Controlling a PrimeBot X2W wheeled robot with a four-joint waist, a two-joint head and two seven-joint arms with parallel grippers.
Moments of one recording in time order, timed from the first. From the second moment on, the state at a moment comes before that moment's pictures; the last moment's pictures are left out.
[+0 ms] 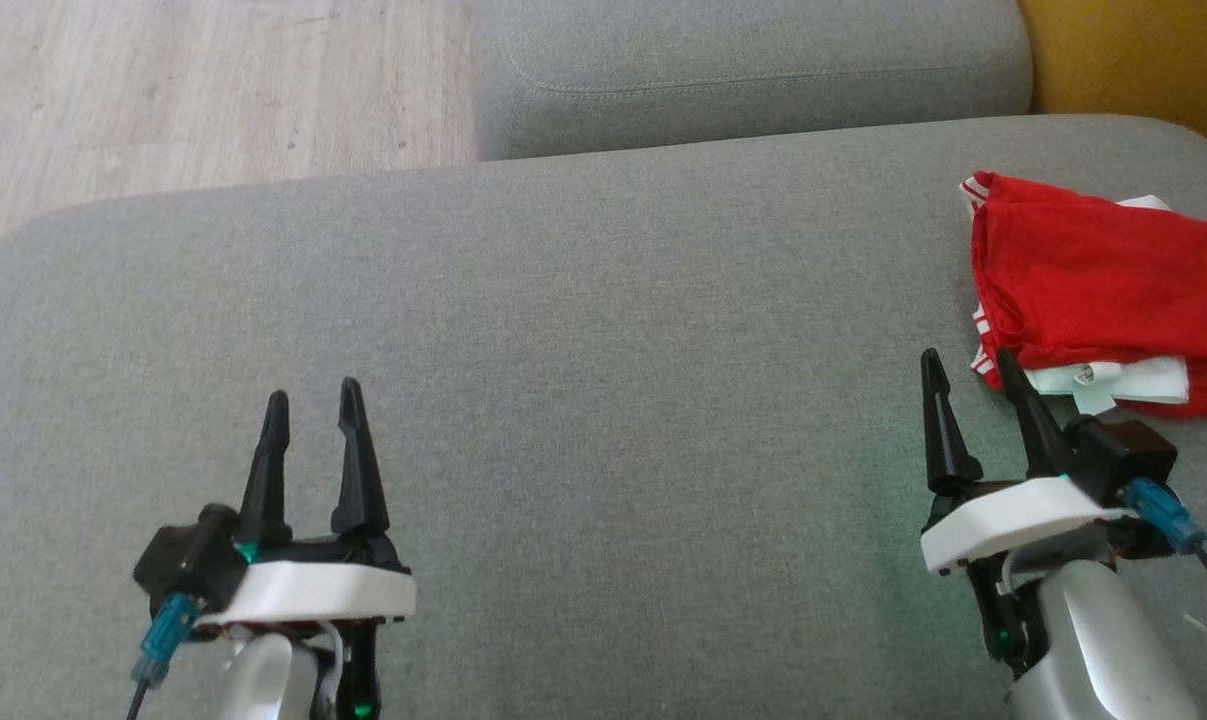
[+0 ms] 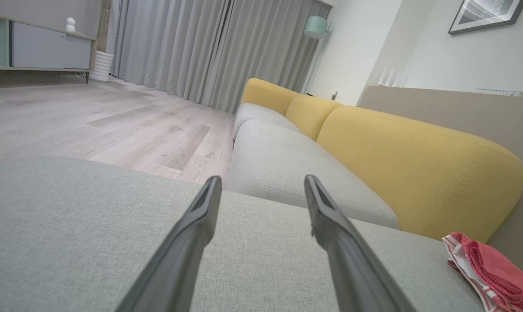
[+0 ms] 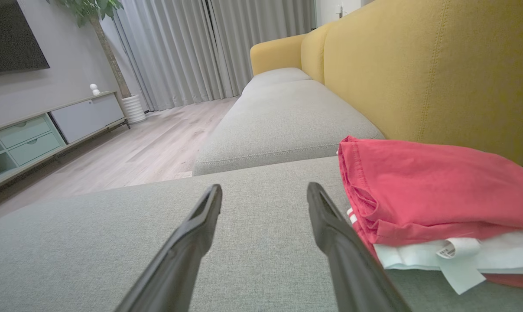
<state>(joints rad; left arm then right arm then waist) -0.13 0.04 -0.15 0.25 -0.42 -0.05 -0.26 -0.20 -0.05 0.03 0.41 0.20 0.13 -0.19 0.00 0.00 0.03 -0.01</state>
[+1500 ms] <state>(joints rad) -0.05 0.04 -0.09 0.32 -0.78 -0.06 -0.15 -0.12 -0.05 -0.01 0.43 0.60 0.13 -0.10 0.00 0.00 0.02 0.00</state>
